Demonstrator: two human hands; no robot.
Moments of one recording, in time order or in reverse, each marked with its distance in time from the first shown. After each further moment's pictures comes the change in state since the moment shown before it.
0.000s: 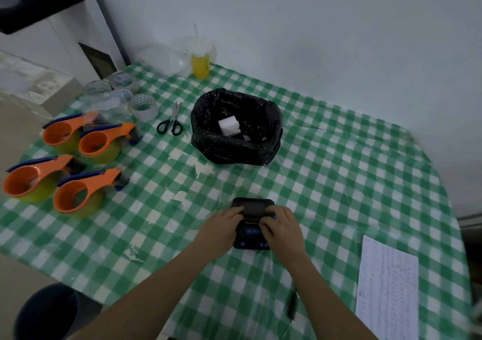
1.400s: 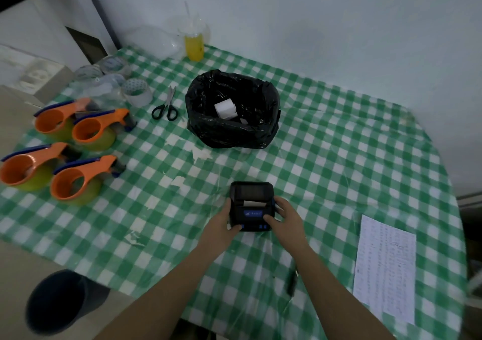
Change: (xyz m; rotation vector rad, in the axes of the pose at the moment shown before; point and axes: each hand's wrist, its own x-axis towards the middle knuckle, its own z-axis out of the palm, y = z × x) left_hand -0.016 0.004 0.043 -0.659 0.079 -0.320; right_hand -0.019 -0.005 -0.004 0.783 -0.129 0.674
